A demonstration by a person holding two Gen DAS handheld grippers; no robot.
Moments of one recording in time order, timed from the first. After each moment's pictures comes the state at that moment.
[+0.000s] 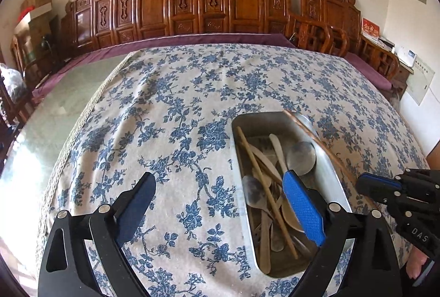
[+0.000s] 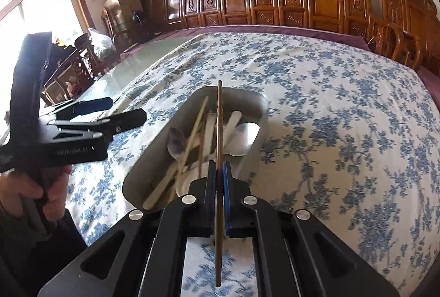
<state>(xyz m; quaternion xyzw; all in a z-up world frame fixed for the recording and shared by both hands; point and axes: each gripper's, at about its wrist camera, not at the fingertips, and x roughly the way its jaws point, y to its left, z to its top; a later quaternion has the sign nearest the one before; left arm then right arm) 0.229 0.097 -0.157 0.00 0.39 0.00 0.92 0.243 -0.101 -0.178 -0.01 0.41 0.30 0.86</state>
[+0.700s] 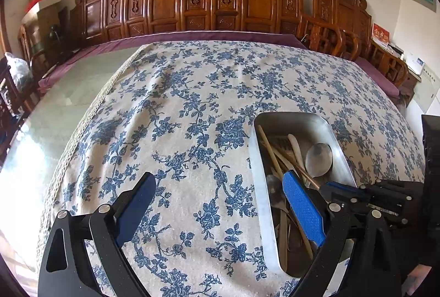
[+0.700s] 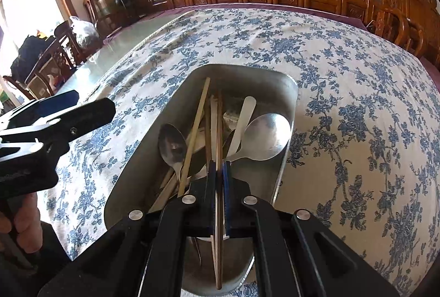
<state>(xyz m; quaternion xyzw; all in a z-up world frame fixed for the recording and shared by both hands) 0.231 0.116 -0.160 -0.02 0.40 0.02 0.92 0.272 -0.048 -0.214 -0.03 0.45 0.26 0.85</state>
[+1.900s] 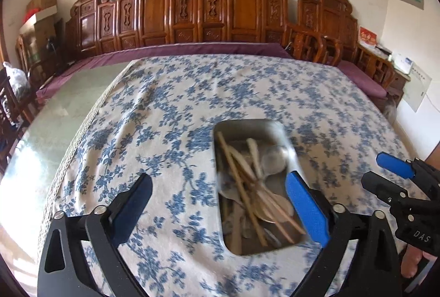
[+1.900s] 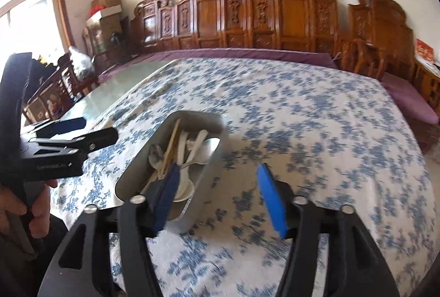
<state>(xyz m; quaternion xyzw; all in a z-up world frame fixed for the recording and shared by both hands) 0.191 0.064 -0.119 -0.01 0.37 0.00 0.93 0.205 -0.157 -0.136 -0.01 0.35 0.22 0.91</state>
